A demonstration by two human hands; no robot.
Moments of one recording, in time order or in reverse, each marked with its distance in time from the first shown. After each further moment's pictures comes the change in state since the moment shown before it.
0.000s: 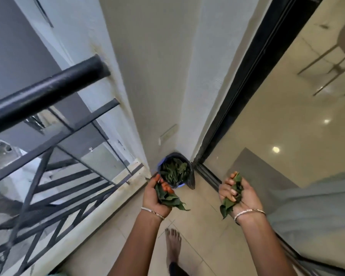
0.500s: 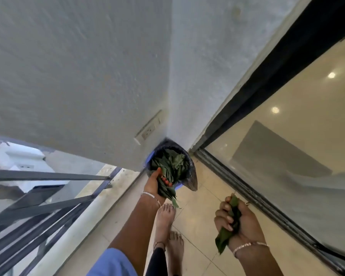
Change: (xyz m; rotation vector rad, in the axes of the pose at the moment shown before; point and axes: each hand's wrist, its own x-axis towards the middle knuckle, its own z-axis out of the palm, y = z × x) left_hand 0.304 0.032 -0.014 0.362 0.310 -0.057; right_hand 0.204 0.009 -0.089 0.033 0.321 0.003
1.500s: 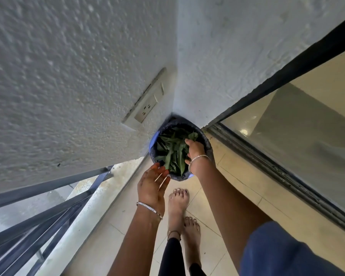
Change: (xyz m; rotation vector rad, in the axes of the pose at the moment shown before) left_hand 0.079 0.002 -0.049 0.128 0.166 0.270; right_hand 0.318 0.087 0.049 -0.896 0.322 -0.091
